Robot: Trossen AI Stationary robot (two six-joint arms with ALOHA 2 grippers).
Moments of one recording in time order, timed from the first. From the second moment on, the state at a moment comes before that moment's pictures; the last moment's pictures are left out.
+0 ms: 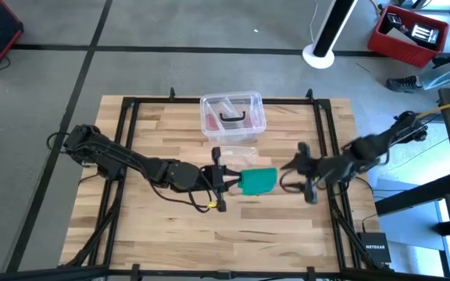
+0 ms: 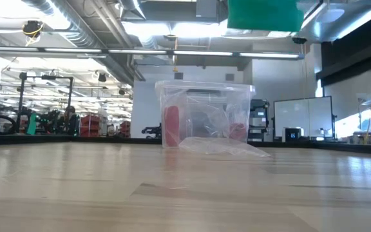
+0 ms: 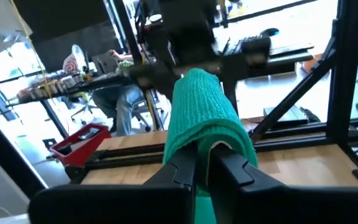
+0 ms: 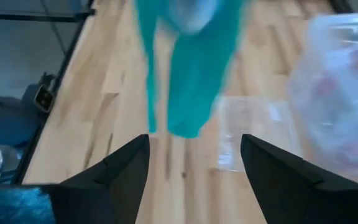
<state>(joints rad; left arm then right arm) -0.34 1.61 1.27 0.29 -0.52 0.21 0.51 0.97 1.04 -0.77 0.35 0.32</state>
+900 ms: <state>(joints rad) -0.33 1.61 1.27 0.27 -0.51 0.23 0.53 1.07 0.90 -0.32 0.29 0.23</state>
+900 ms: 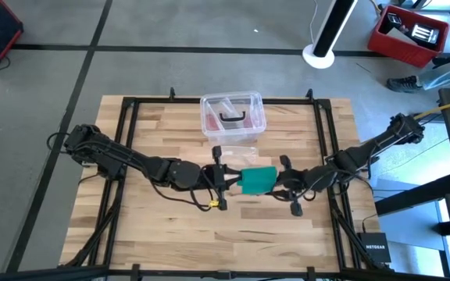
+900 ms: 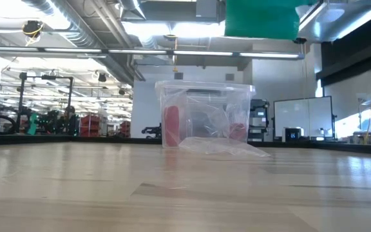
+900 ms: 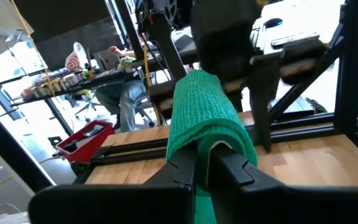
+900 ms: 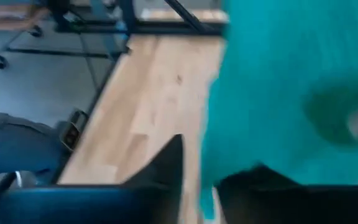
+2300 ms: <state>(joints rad) -0.46 1.56 1.31 0.29 -0.44 0.37 0.12 1.05 1.31 -0.80 0.34 0.05</state>
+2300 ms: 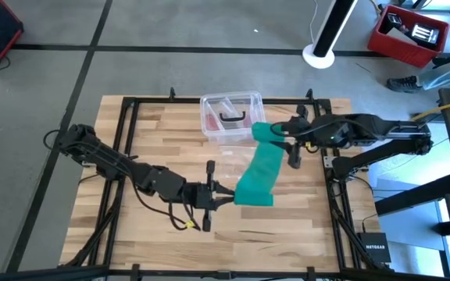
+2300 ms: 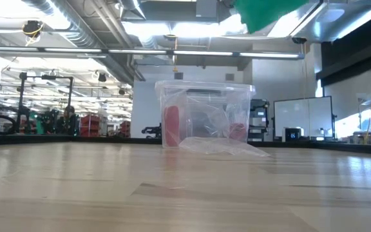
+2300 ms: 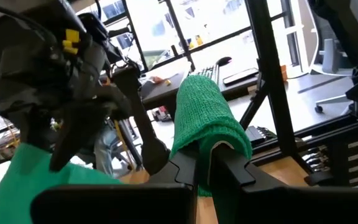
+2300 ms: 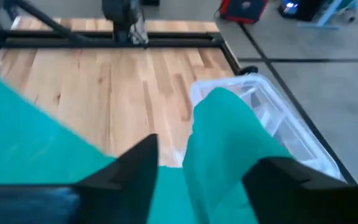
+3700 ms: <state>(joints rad) -0.32 1.45 1.31 0.31 -0.46 0.38 0.30 0.94 1.22 -0.79 0.22 0.15</state>
